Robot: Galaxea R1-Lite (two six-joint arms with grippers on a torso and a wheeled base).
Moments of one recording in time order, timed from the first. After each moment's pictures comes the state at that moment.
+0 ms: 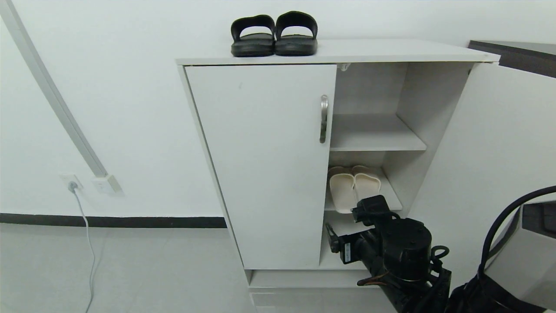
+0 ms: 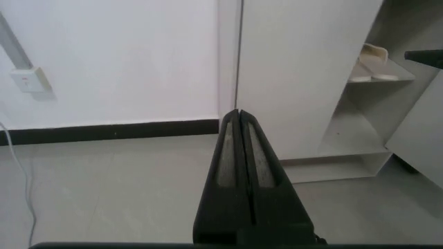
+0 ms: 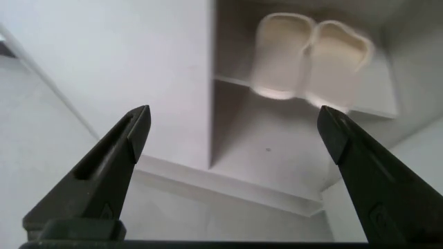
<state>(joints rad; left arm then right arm) 0.00 0.00 0.00 0.00 -0.06 -0.01 0.82 2.04 -0.56 -1.31 -0.56 0.07</state>
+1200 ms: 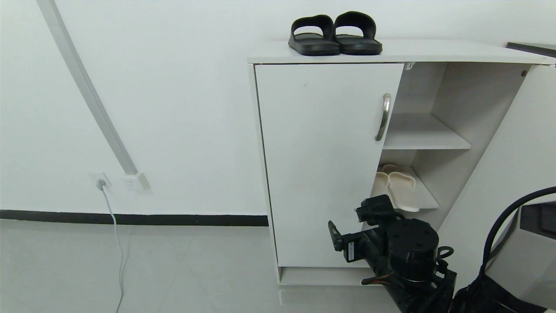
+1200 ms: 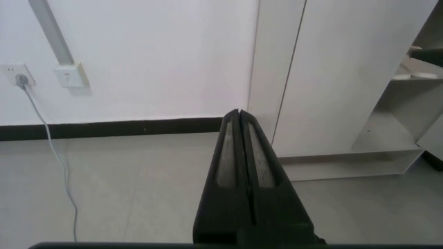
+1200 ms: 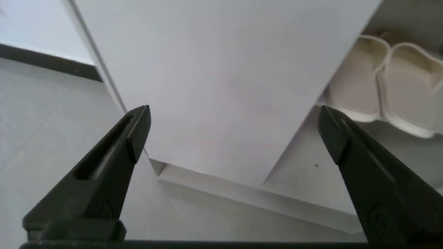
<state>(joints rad) 0.00 0.00 0.00 0.00 -0.06 -0.01 0.80 2.05 -0.53 -1.37 -0.56 0.05</state>
